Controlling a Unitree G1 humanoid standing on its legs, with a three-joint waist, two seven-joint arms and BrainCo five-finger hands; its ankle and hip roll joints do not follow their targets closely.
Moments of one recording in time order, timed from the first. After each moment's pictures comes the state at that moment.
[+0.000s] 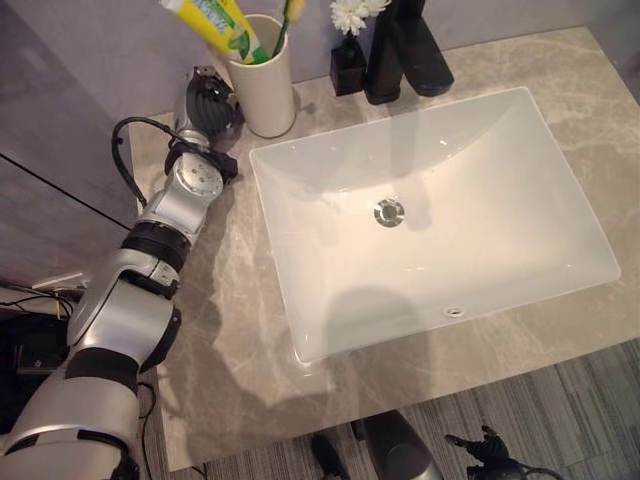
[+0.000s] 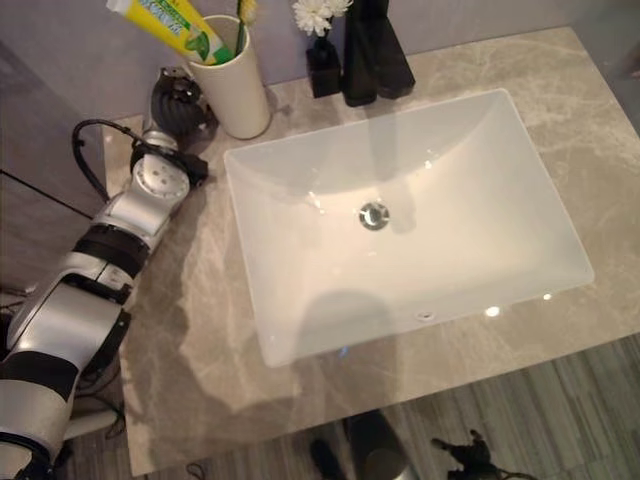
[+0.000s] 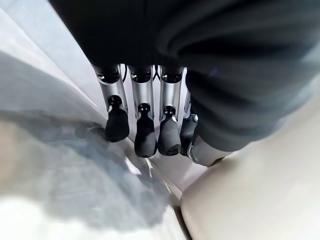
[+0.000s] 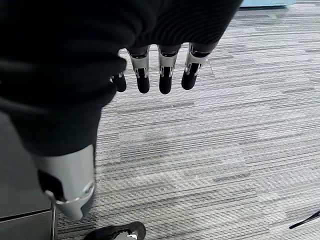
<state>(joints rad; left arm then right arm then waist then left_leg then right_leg) -1.21 0.54 -0.52 0.95 -0.12 -0.12 0.41 0.00 -0.34 0.20 1.16 0.22 -0.06 -0.25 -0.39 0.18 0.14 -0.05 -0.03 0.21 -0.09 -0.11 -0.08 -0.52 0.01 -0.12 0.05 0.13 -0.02</state>
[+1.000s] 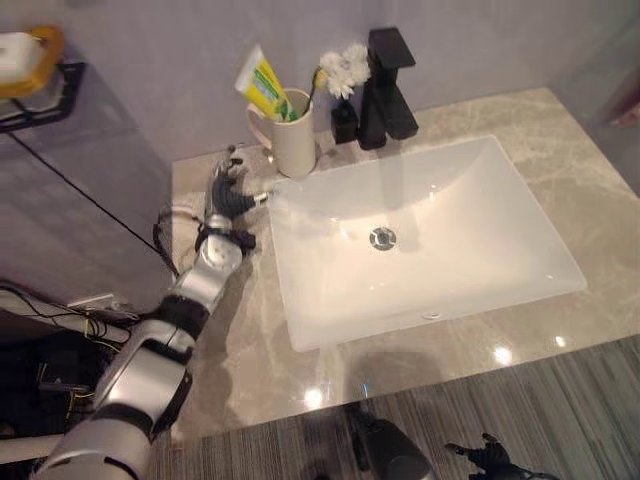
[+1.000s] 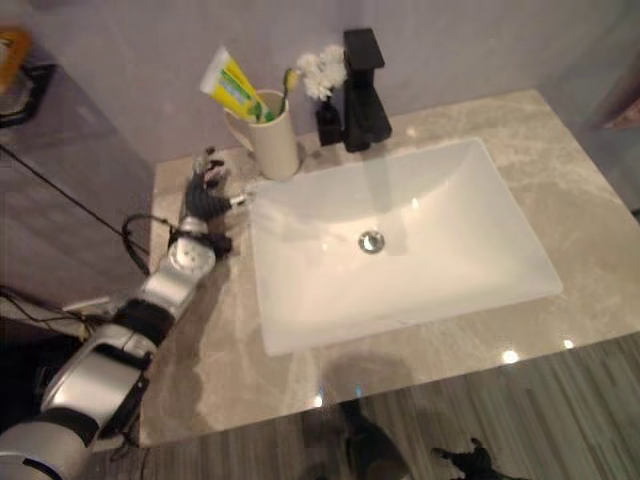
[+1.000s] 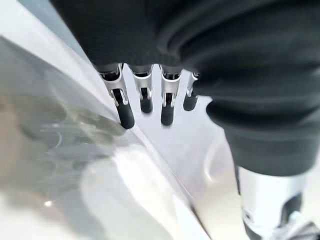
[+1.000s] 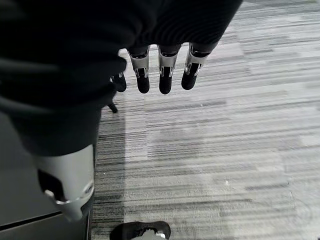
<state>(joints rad) -0.70 0.45 -0.31 0.68 -0.11 -0.12 0.48 0.00 -0.34 0.20 1.21 0.17 -0.03 -0.24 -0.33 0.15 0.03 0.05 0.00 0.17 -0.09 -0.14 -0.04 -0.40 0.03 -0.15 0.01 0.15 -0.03</state>
